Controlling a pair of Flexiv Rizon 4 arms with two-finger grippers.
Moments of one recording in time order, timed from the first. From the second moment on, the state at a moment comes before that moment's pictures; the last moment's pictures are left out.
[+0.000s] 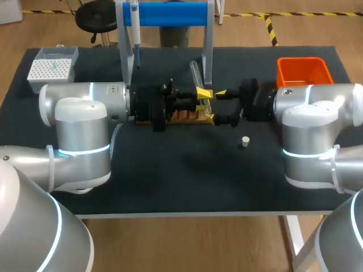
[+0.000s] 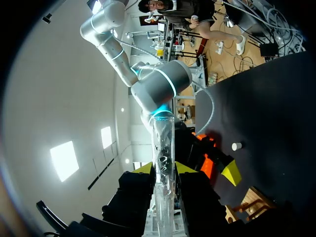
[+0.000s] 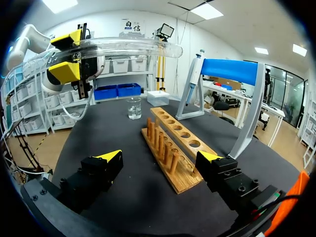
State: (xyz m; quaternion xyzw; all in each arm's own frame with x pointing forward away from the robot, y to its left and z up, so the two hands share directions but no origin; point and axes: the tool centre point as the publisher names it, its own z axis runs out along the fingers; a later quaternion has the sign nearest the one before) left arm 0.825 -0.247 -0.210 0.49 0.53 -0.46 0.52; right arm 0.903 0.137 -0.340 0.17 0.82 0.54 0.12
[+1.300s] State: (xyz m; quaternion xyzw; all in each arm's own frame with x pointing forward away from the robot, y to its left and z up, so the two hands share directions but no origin) left arm 0.861 -0.219 -0.190 0.17 0.67 -0.68 0.26; right arm 0.903 0.137 -0.340 0.17 0.82 0.54 0.12
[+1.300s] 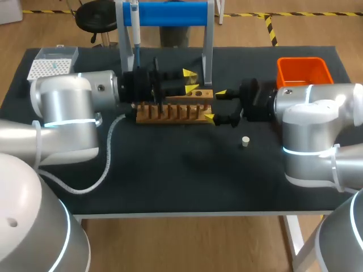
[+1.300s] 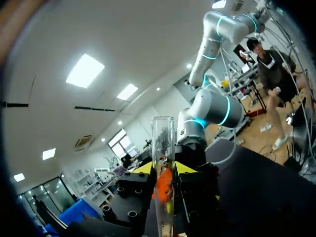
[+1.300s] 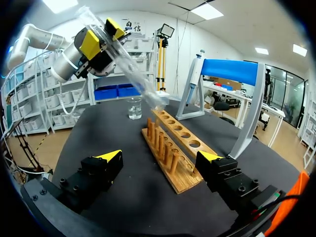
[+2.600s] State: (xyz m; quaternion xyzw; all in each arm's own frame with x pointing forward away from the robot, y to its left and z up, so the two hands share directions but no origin) left arm 0.911 -0.208 -0.175 -0.02 0.71 -0.69 0.15; right arm 0.904 0.137 -0.340 0.17 0.82 0.54 0.12
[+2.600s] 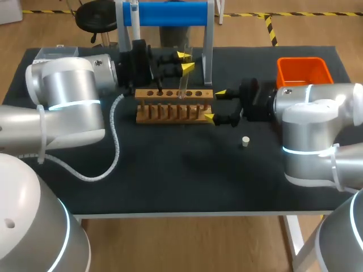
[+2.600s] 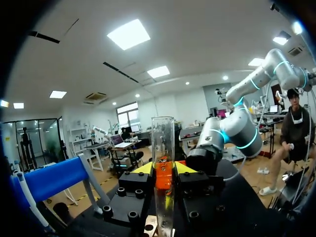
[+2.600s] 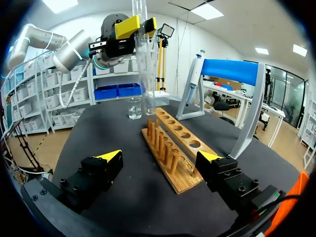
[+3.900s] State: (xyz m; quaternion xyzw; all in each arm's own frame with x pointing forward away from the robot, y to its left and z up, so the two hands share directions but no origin) left arm 0.947 -0.197 -0.191 -0.02 0.69 -0.71 0.14; right arm 0.910 0.144 -0.342 0.18 0.82 0.53 0.13
